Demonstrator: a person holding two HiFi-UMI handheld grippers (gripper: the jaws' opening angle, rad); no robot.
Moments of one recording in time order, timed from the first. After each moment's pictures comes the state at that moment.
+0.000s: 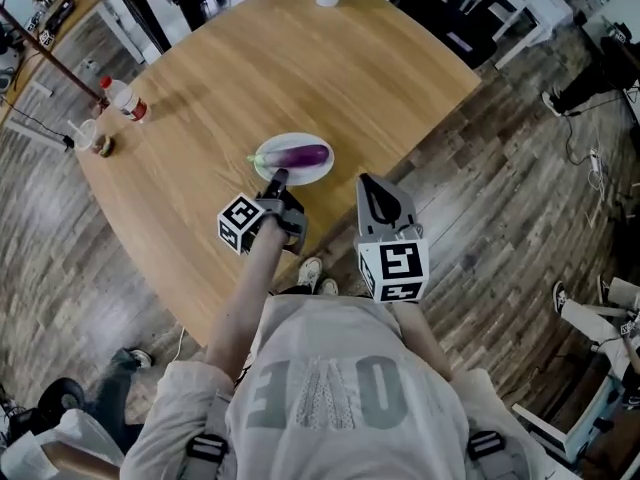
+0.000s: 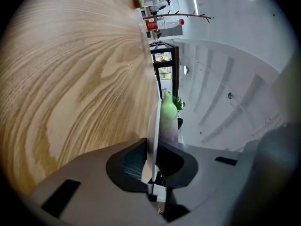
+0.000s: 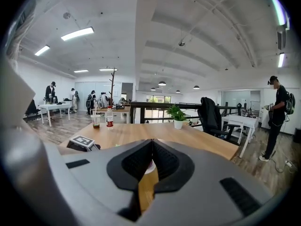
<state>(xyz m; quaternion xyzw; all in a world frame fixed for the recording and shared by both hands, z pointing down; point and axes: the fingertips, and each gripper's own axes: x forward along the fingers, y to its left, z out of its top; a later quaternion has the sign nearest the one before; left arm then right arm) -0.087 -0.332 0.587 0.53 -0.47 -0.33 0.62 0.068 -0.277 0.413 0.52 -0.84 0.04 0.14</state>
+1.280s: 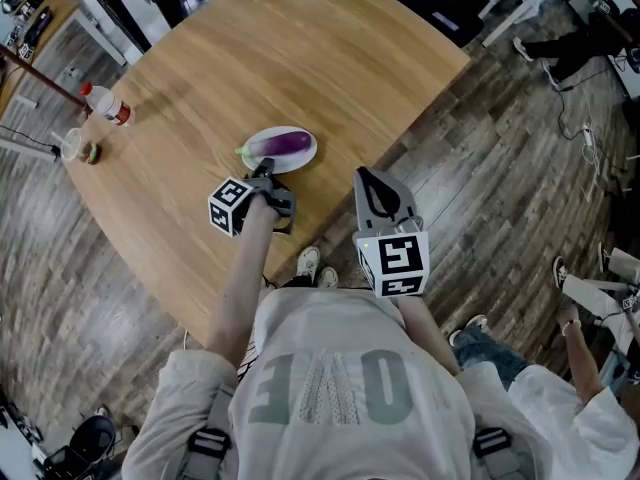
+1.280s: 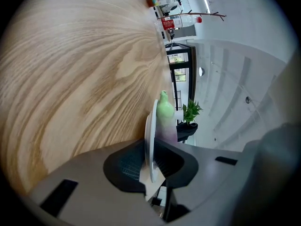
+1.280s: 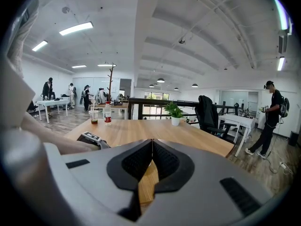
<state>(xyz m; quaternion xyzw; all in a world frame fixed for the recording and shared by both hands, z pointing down) -0.101 -0.349 0.627 0.46 -0.50 -0.30 0.66 0.078 -0.270 0.419 0.53 -0.83 0.05 0.17</state>
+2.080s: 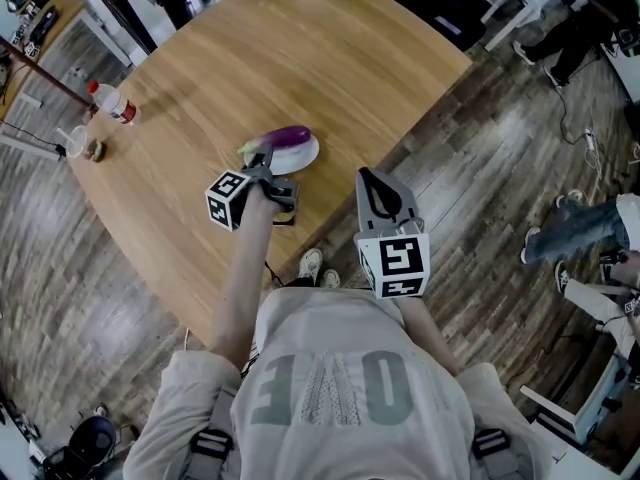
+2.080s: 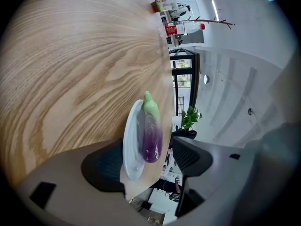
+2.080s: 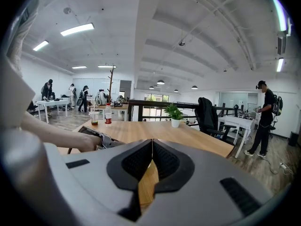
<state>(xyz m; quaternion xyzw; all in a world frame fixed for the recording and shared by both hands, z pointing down) -0.103 -0.353 0.599 0.41 -0.50 -0.34 0.68 0.075 -0.264 0.414 0.53 -0.83 0.04 0.16</state>
